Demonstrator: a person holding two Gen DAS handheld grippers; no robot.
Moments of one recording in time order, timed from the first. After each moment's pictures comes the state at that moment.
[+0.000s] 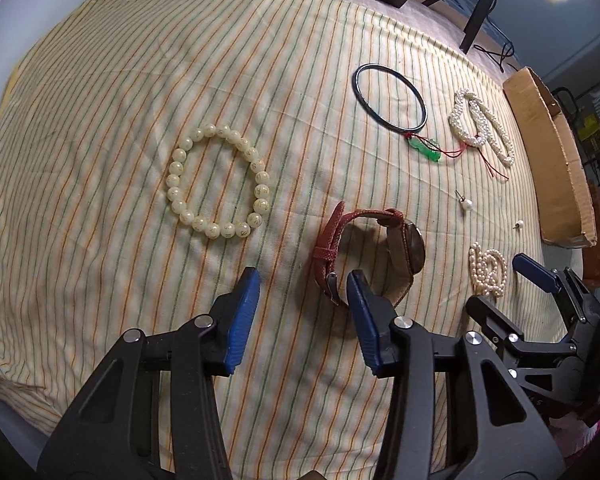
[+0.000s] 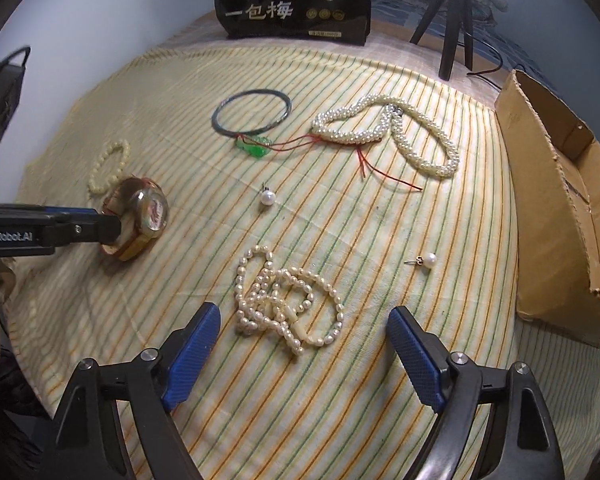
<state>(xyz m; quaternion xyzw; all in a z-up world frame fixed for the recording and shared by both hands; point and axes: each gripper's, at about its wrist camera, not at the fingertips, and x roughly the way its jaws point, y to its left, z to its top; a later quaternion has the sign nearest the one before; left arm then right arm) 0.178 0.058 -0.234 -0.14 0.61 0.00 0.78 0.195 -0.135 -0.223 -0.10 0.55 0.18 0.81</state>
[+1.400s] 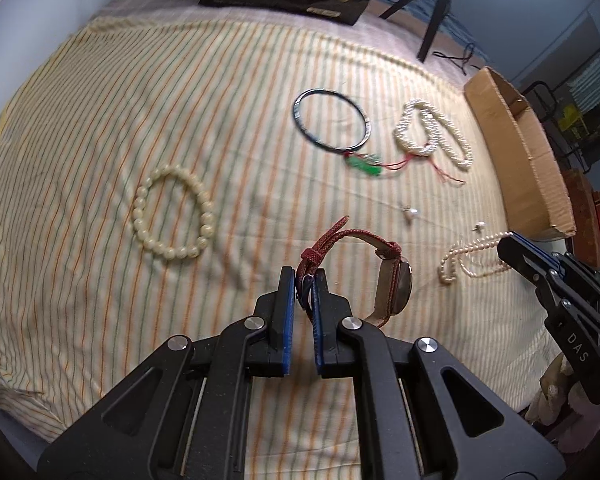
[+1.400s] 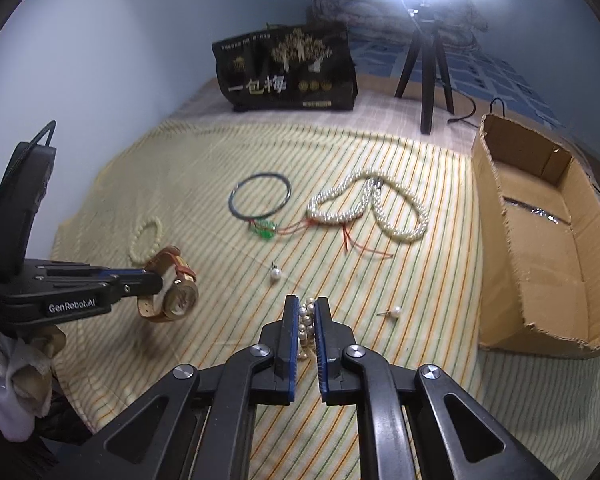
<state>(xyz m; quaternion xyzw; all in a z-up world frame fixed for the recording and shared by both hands) 0.184 0.033 -0.212 -0.12 0.57 -0.04 0.81 0.196 -0.158 -0.164 -0.02 0.49 0.20 0.85</state>
